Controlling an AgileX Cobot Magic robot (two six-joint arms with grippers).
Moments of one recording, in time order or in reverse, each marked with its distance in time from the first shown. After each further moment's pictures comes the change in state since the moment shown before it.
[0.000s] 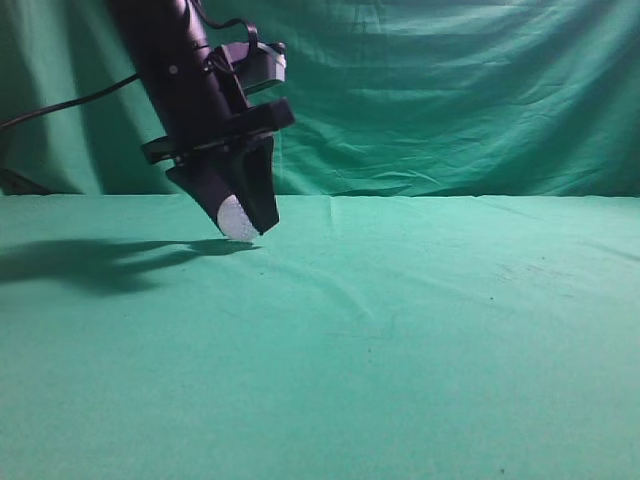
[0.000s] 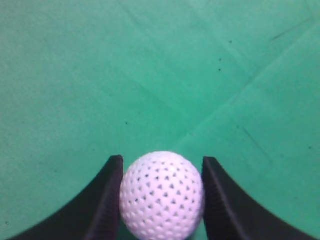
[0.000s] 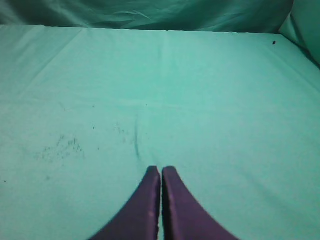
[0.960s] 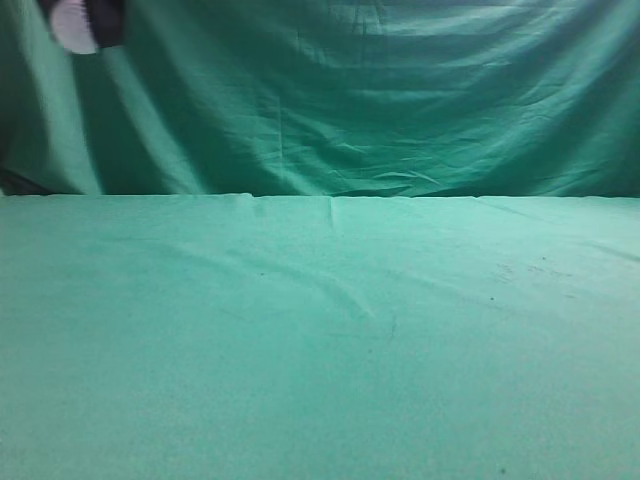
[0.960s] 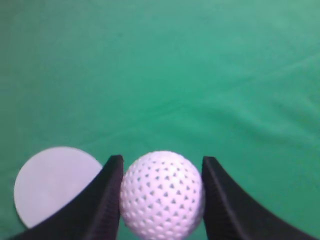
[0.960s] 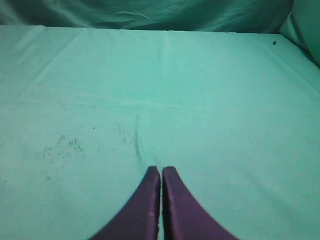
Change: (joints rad) left arm 0.000 -0.384 -0.001 0.590 0.354 -0.533; right arm 0.000 0.000 0.000 0.000 0.000 0.000
